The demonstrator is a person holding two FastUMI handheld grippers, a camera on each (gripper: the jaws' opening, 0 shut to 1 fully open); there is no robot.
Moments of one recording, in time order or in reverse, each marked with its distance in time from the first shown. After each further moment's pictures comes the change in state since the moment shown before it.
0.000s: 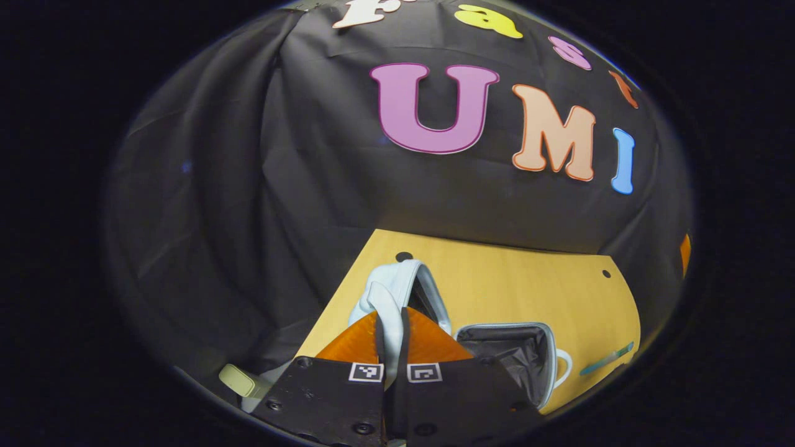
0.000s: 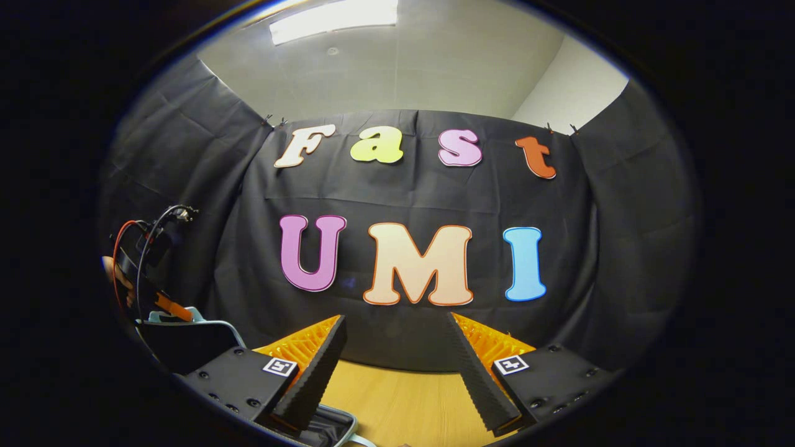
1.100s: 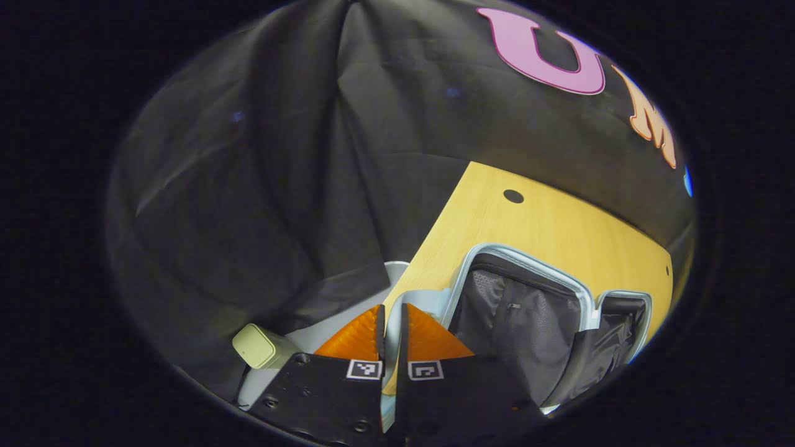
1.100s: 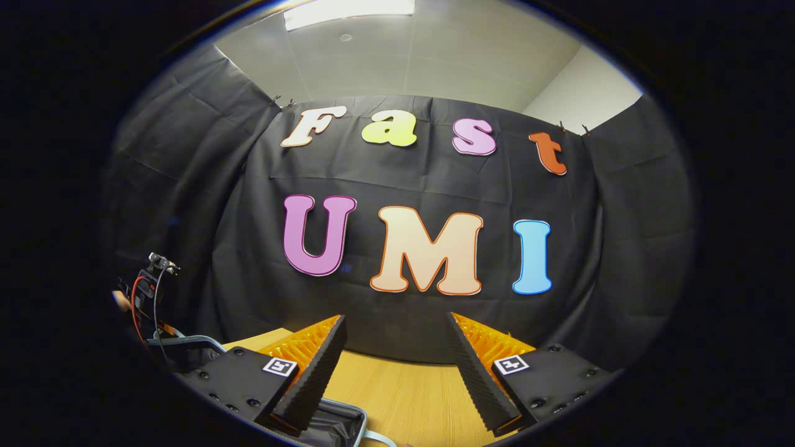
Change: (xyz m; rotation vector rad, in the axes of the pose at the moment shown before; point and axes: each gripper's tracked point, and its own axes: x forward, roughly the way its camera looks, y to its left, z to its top) left arm 0.103 0.146 -0.140 -0.128 0.227 0.282; right arm 0.009 0.029 -0.021 -0.066 0.061 -0.010
